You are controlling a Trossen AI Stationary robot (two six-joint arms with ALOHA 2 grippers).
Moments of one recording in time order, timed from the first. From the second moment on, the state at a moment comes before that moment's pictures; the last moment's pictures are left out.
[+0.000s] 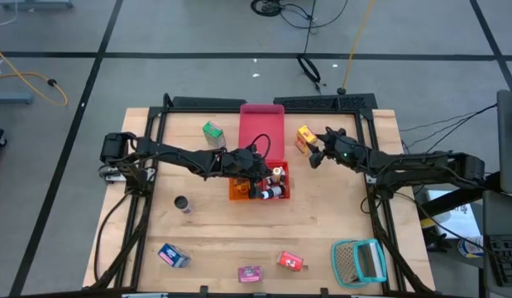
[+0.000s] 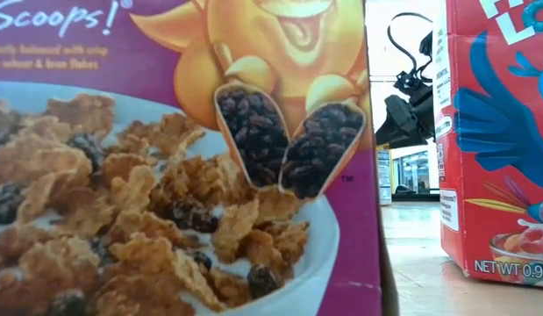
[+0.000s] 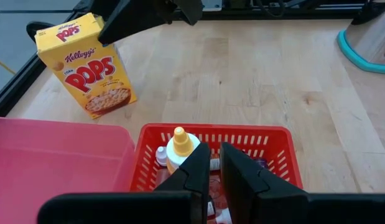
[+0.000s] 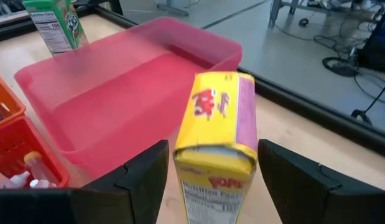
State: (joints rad) left arm 0.03 1.73 1.07 0.12 -0.08 0.02; right arm -0.37 1.02 0.27 0.33 0.36 0.22
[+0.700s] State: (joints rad) left arm 0.03 1.73 1.07 0.12 -0.08 0.02; right arm -0.37 1.16 0.22 0.56 0.38 0.25
